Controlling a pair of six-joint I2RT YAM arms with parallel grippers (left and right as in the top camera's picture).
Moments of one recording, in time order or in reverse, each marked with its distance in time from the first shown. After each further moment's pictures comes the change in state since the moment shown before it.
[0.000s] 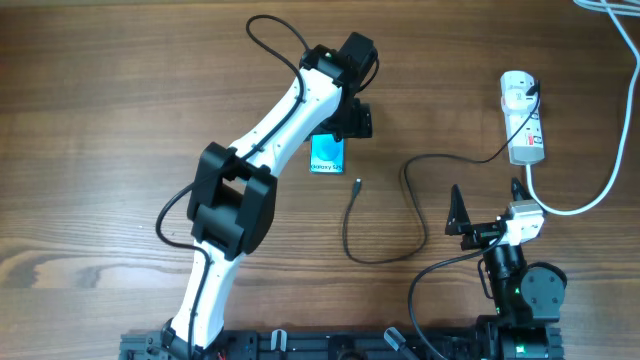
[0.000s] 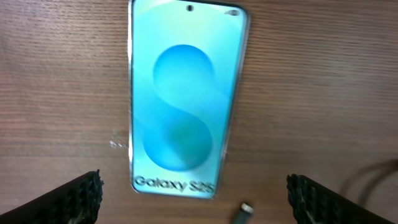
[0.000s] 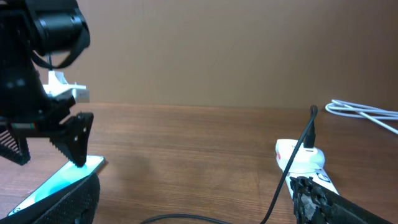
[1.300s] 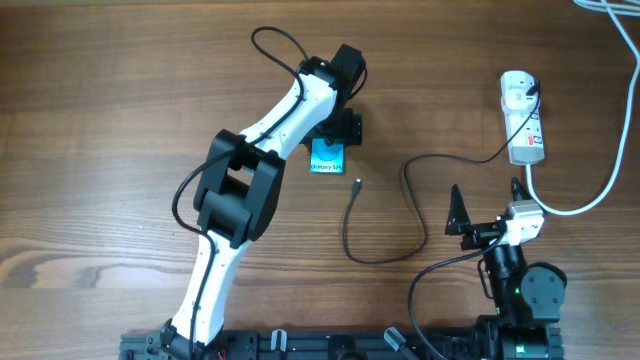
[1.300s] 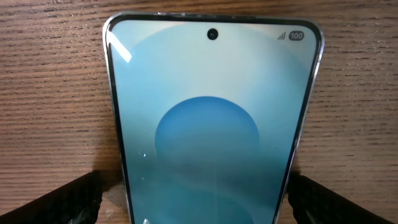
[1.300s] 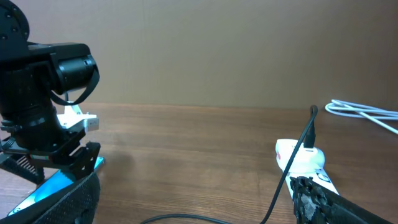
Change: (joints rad) left arm 0.039 0.093 -0.069 0.136 0.012 0.120; right arm 0.000 0.000 0.000 0.000 0.000 0.000
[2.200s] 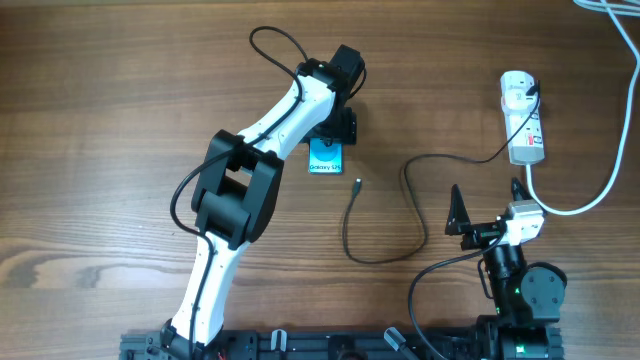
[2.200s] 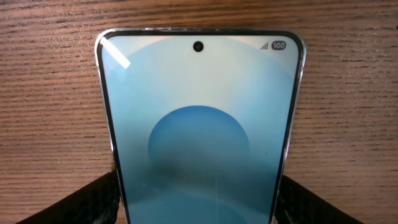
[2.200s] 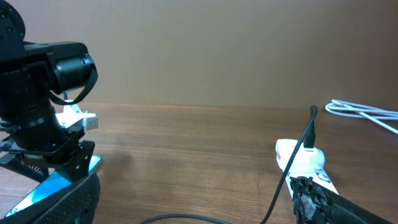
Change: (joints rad) left arm -0.001 -0.015 -0.027 0.029 -0.010 0.002; right arm 0.000 0.000 0.000 0.000 0.000 0.000
